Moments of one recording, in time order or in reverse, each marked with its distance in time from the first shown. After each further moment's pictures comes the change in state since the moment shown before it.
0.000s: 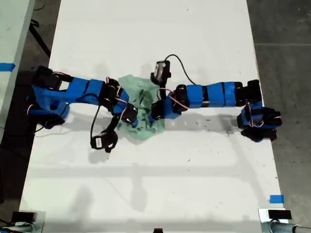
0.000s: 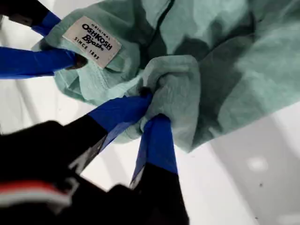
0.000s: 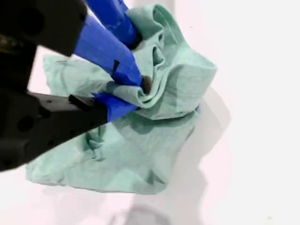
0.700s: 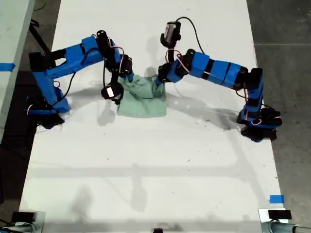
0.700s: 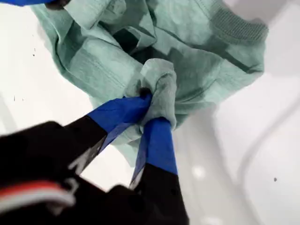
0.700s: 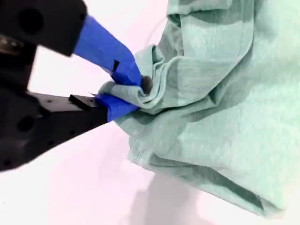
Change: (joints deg) arm 0 -31.2 6.2 5.1 2.1 15.0; arm 1 22.1 0.0 -3.5 2.5 -18.4
